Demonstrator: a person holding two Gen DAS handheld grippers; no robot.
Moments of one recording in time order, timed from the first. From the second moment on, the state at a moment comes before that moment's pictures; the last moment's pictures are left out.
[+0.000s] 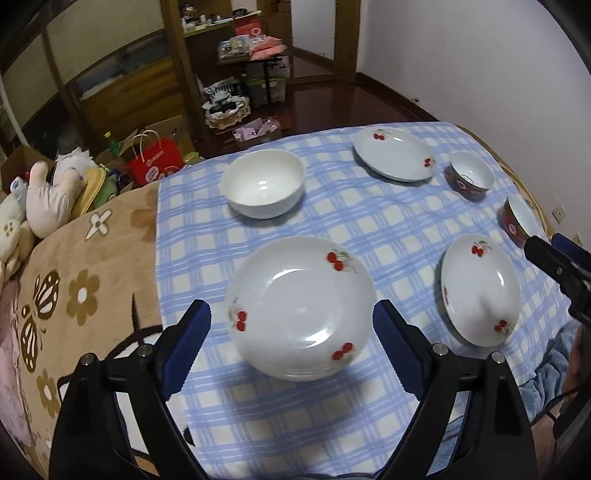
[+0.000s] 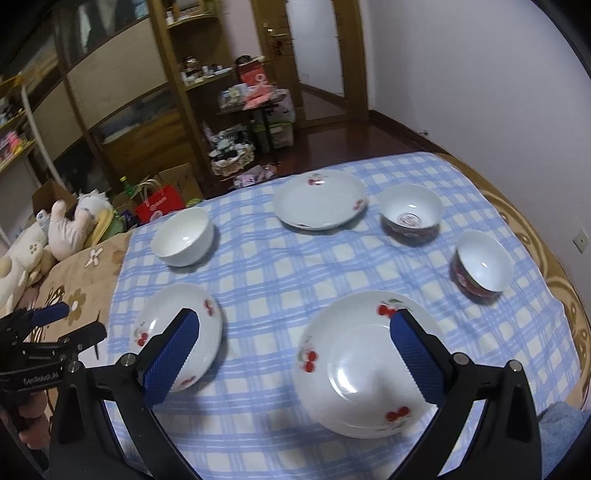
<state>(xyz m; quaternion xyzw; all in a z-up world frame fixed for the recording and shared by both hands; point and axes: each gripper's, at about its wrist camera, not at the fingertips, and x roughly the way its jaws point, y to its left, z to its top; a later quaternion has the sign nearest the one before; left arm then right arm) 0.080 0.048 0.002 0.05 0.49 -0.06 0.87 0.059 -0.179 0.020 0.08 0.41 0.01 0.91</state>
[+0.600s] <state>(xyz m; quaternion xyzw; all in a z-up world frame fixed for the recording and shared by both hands) 0.094 0.106 -0.030 -0.02 0.47 -0.05 0.88 0.088 -0.109 -0.013 0.03 0.42 0.03 0.91</state>
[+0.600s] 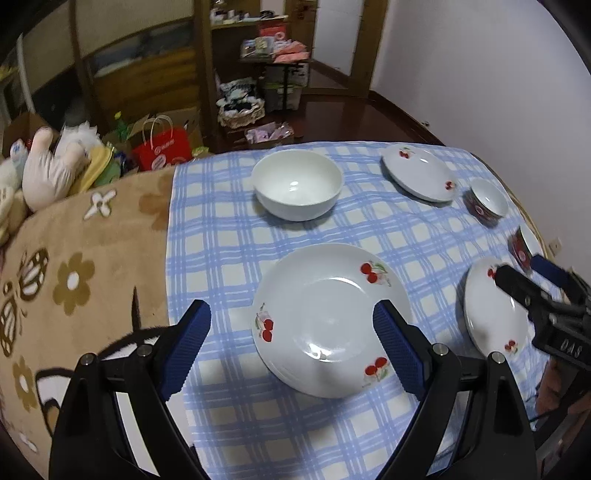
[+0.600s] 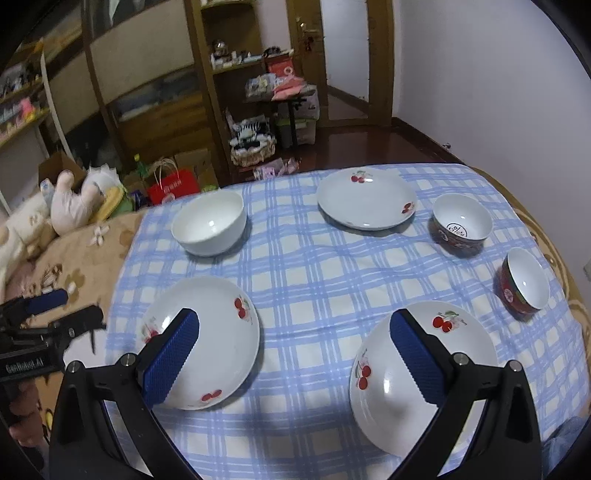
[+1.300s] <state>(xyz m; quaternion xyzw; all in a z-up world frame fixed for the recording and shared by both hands) 0.125 0.127 -0.087 -0.06 0.53 -0.03 0.85 0.109 -0.067 -0.052 0.01 0.41 0.07 0.91</state>
